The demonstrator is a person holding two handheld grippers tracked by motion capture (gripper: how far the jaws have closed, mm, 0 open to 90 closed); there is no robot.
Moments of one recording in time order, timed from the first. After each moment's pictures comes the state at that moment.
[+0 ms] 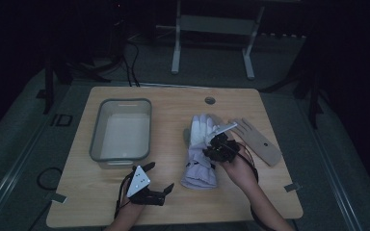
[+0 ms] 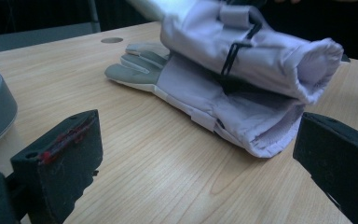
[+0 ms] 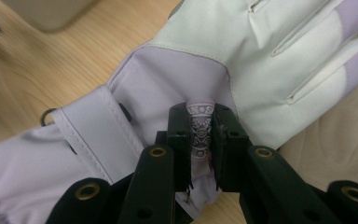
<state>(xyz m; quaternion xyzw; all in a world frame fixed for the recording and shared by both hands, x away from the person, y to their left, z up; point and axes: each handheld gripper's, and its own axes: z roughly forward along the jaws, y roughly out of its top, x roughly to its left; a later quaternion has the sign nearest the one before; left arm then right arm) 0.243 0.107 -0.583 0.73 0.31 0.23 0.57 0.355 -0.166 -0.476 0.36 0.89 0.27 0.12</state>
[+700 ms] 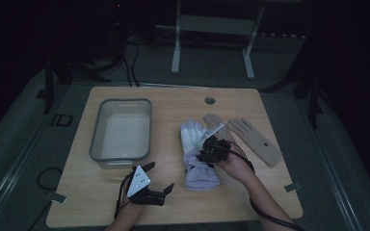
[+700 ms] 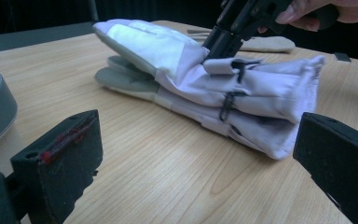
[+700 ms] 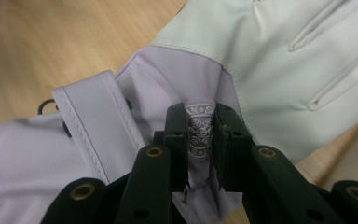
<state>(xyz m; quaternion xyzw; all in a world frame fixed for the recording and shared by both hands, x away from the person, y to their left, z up) 0.243 0.107 -0.583 0.73 0.31 0.23 0.57 0.377 -0.154 -0.505 0.25 0.93 0.25 0.07</state>
